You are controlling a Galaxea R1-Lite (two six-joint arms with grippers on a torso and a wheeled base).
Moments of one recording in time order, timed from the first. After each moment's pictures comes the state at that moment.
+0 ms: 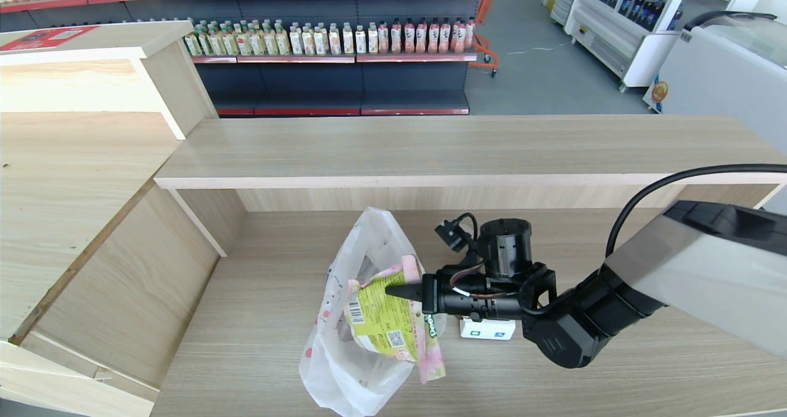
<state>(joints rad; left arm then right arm) 0.00 0.00 0.00 0.00 -0.02 0.00 0.61 2.19 -0.95 -0.95 0.60 0.53</state>
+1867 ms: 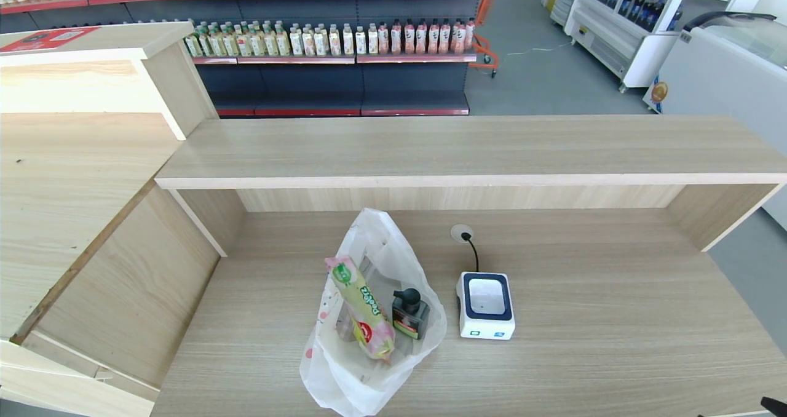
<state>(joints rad) 0.00 0.00 0.00 0.00 -0.02 0.00 0.11 0.55 -0.03 -0.23 0.08 0.08</state>
